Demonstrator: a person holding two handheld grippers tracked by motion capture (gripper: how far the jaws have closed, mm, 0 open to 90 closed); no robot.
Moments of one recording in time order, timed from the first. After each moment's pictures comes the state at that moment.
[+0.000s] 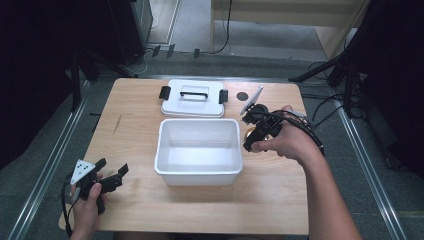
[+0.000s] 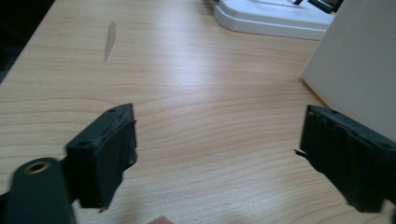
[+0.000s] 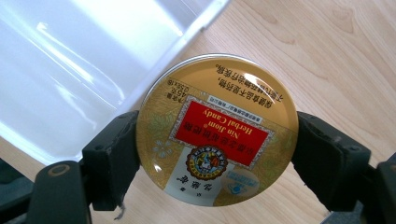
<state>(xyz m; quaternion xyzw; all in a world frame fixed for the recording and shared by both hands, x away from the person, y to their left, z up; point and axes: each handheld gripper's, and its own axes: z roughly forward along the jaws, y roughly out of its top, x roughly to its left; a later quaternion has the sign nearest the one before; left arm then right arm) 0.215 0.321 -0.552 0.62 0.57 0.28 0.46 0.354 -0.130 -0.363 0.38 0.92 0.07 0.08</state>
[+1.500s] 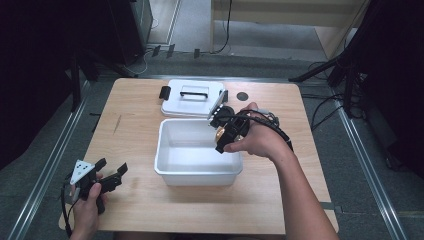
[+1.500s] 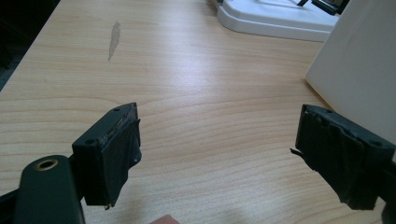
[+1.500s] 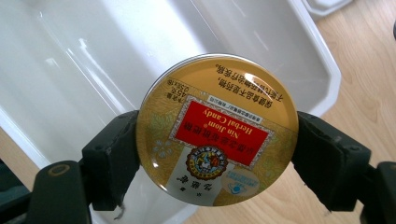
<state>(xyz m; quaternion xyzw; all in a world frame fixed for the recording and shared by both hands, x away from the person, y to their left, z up) 0.215 0.322 -0.552 0.62 0.57 0.28 0.46 0.349 -0.059 -0.370 0.28 0.95 0.09 0.09</state>
